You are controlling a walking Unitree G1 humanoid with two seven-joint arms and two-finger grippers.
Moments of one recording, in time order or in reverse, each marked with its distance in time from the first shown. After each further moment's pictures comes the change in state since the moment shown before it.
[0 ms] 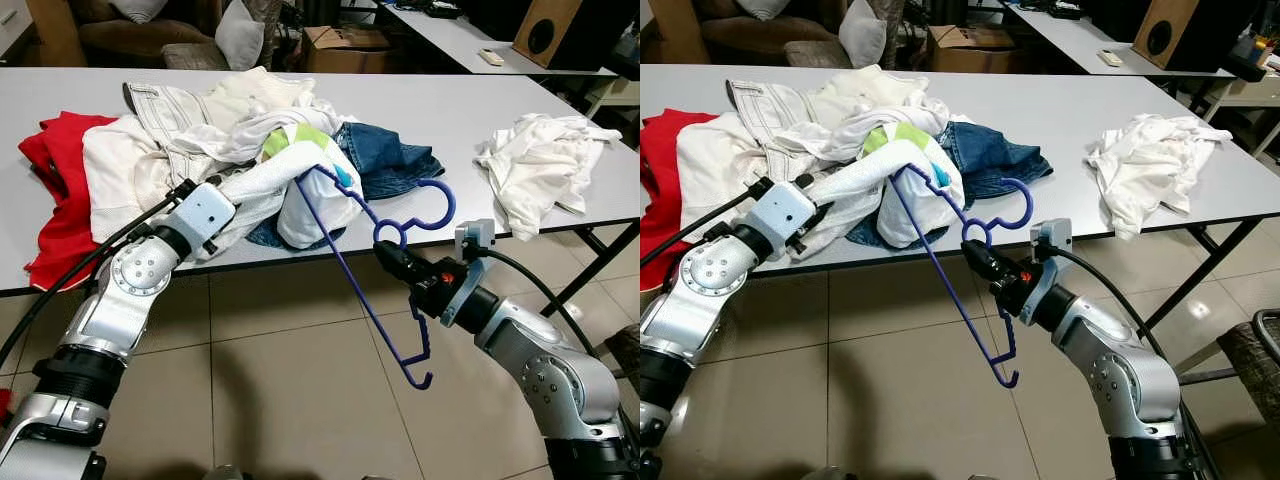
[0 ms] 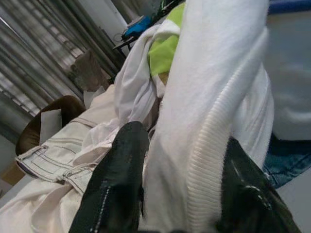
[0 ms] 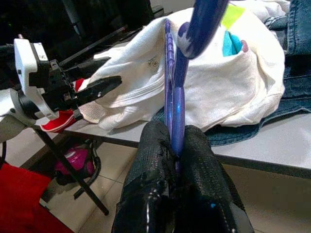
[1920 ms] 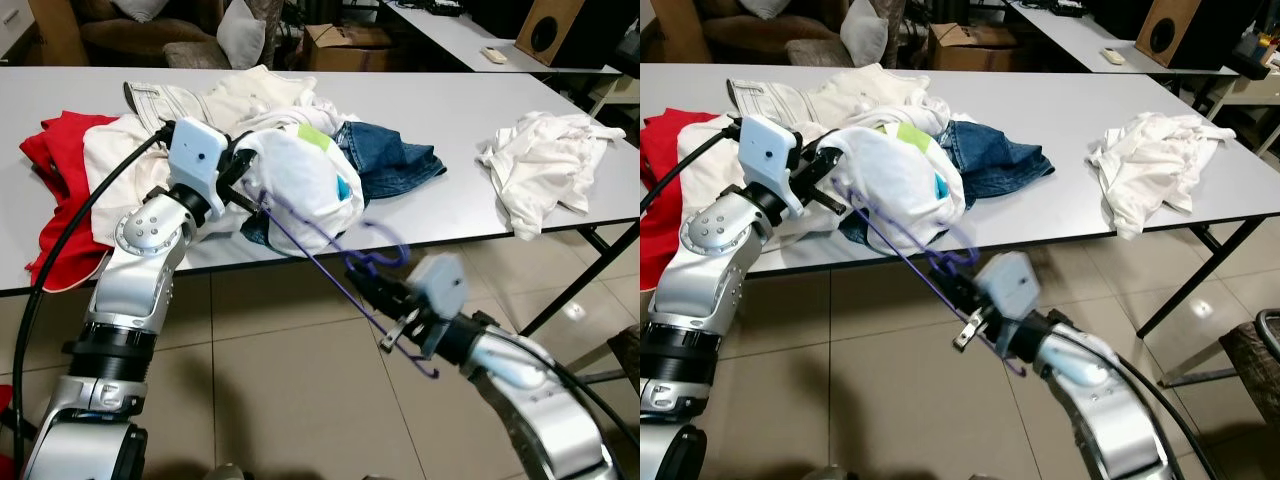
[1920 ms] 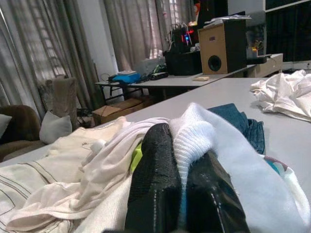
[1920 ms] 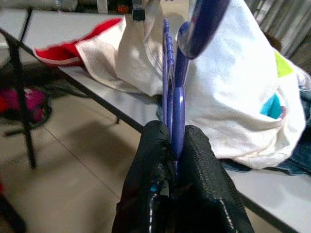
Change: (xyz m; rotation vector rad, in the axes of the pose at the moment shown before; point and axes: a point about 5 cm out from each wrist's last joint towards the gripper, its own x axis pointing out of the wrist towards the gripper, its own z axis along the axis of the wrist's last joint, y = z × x) left arm 0.015 0.016 0.063 -0.439 -0.259 0.001; right arm -0.002 0.046 -0.018 -0.580 0.024 0.045
